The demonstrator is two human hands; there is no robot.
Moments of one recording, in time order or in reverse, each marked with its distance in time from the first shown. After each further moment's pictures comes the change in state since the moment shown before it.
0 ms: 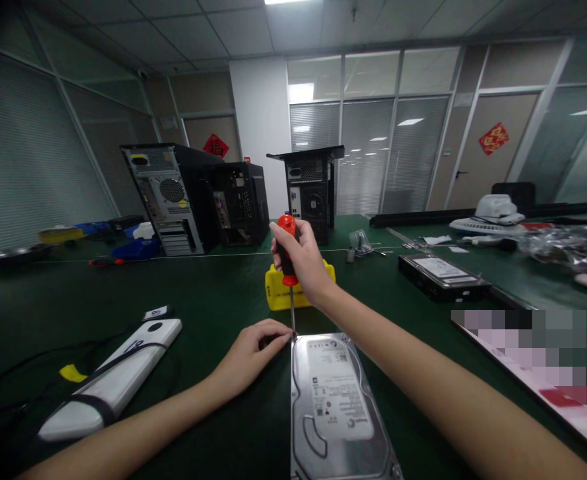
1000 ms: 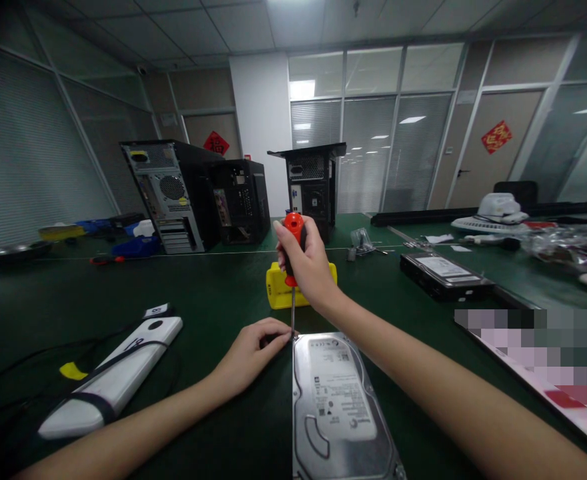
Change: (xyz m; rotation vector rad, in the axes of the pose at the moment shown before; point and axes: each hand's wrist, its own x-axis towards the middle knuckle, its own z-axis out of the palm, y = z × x) left_hand 0.000 0.002 -0.001 0.012 0.006 -0.017; right_hand -0.009 -0.002 0.001 -0.173 0.034 -0.137
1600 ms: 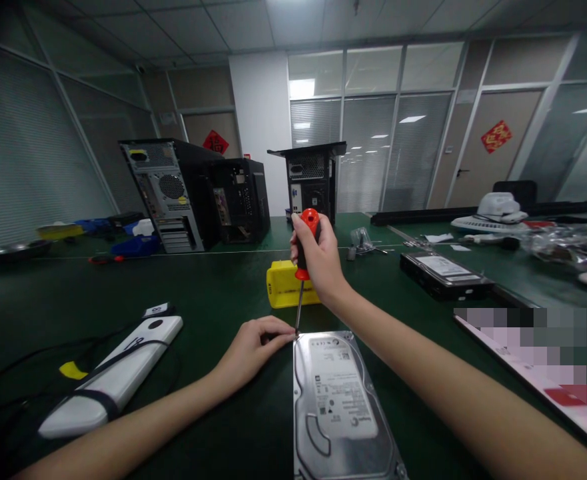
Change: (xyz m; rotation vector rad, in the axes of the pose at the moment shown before) left_hand 0.004 -0.002 -0.001 -0.040 0.001 -0.001; right_hand 0.004 0.000 -0.010 0.047 0.099 0.035
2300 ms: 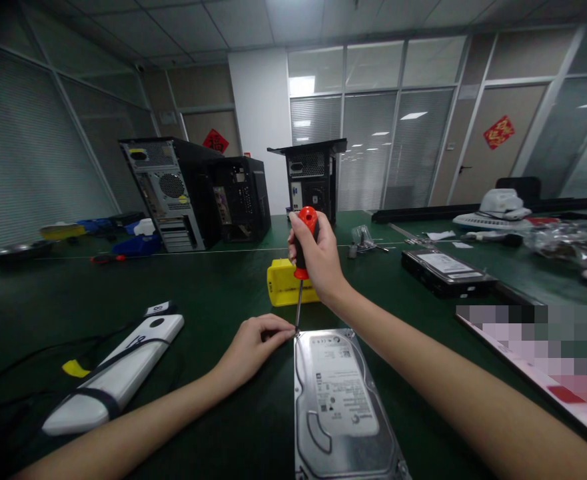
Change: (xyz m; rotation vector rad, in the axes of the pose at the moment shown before) left_hand 0.002 -0.003 0.002 -0.012 0.020 -0.033; right_hand 0.001 0.003 0.000 0.054 -0.041 -0.029
